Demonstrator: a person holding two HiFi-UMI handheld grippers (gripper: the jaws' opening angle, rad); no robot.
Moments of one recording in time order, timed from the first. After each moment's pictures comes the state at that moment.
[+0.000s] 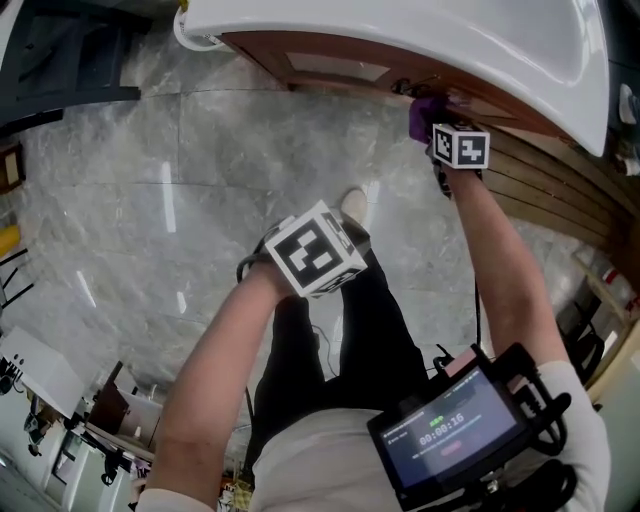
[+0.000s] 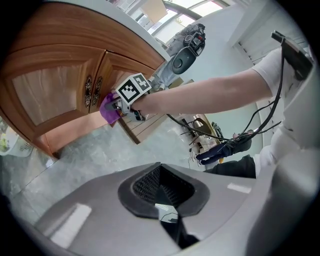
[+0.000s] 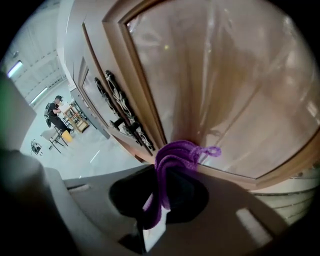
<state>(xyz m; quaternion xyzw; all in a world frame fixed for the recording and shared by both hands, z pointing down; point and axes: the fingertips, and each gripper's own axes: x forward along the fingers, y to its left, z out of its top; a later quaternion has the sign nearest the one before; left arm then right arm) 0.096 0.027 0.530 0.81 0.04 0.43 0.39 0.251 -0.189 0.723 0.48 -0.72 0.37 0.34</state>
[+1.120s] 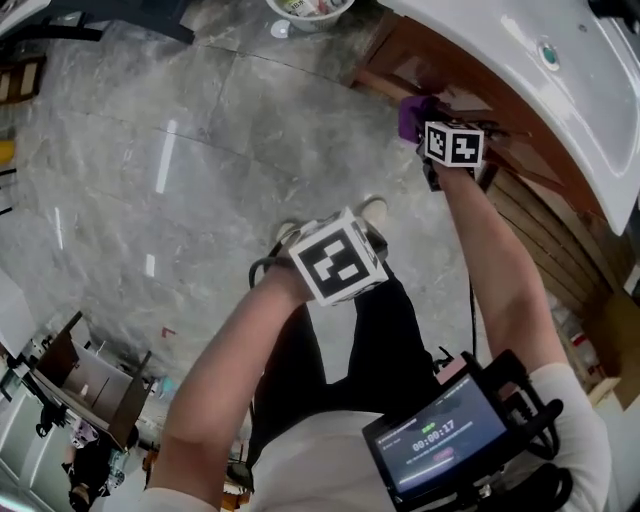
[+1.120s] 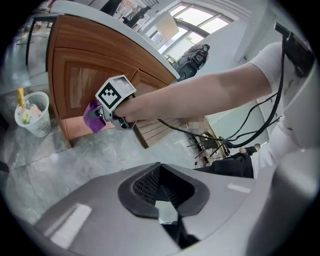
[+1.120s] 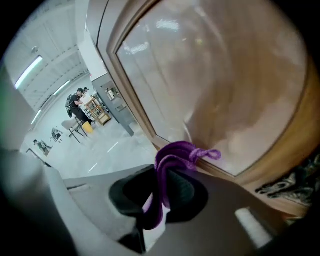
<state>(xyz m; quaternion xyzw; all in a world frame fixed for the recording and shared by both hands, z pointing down) -0.010 0.028 0.525 0.82 -0.04 0.38 0.42 0.027 -0.219 0.731 0.37 -0.78 0.35 0.35</state>
